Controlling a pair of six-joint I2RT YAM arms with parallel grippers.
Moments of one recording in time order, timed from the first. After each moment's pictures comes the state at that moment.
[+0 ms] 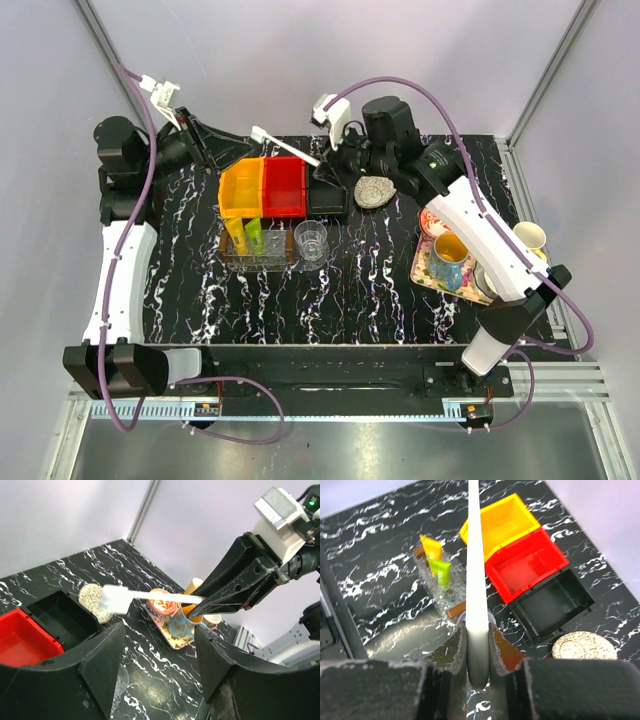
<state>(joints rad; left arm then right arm) 0.06 1.26 1.41 -0.06 1.06 -0.52 0.71 1.67 2.00 -0.77 -0.29 -0.22</state>
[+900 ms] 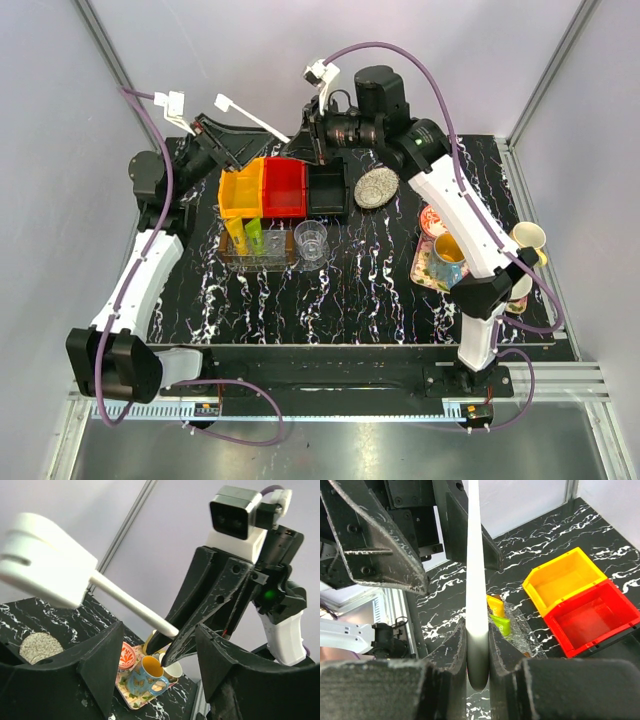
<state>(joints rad) -0.11 1.24 1.13 0.58 0.78 -0.99 0.68 1.89 2.35 -0.71 -0.56 0.09</state>
